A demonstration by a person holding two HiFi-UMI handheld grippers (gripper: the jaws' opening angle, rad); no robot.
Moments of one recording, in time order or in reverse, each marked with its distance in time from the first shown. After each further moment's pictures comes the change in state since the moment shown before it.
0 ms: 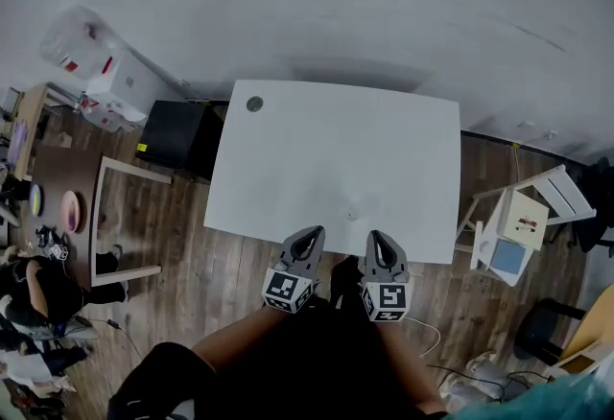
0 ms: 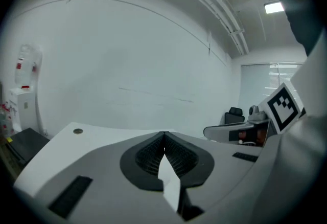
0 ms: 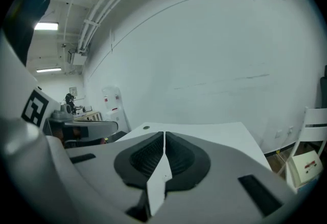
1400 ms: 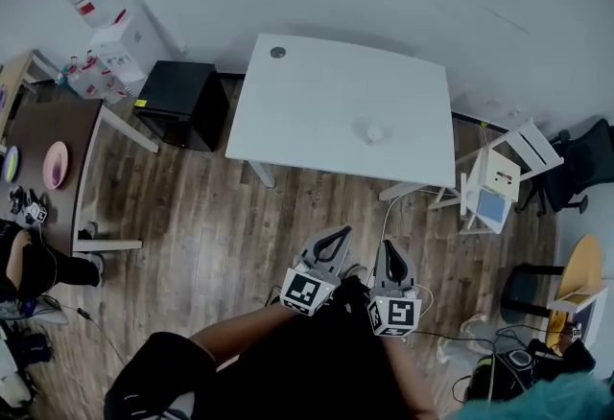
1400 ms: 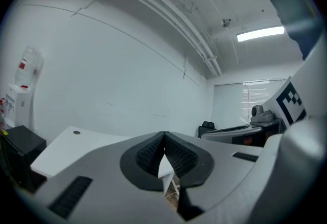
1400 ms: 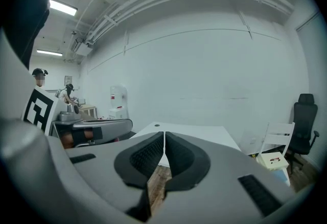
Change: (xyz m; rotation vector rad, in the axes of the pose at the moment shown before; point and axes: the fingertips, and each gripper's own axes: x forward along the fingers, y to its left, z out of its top) left arm -0.286 -0.105 -0.026 0.002 -0.186 -0.199; right arm -0.256 0.221 -0.042 -0.117 -0.066 -0.153
